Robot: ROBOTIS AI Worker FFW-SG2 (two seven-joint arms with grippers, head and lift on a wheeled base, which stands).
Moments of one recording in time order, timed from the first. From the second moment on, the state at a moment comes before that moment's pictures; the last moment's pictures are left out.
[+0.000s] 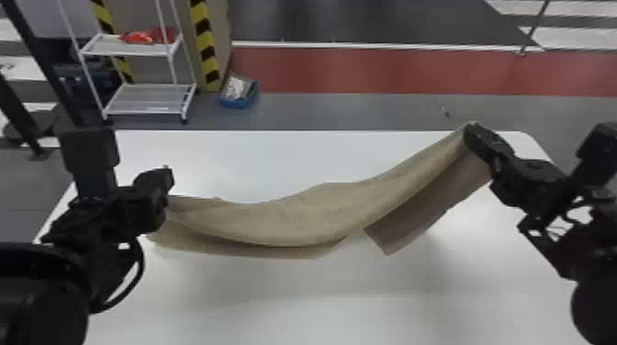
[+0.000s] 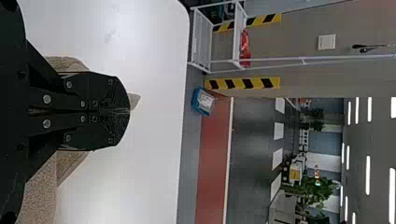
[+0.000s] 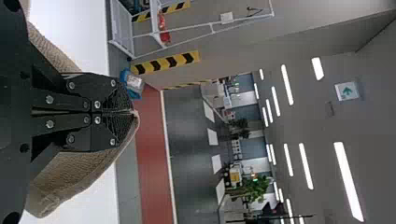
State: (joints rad) left arm 0.13 0.13 0.07 -2.24 0.26 0.94 0.19; right arm 0.05 -0.10 -0.25 -1.95 -0.28 0.46 0.34
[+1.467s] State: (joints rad) left arm -0.11 0.14 -0.03 -2.07 0.33 0.87 0.17; right arm -0.04 -0.24 -0.32 -1.60 -0.41 0.04 0.51
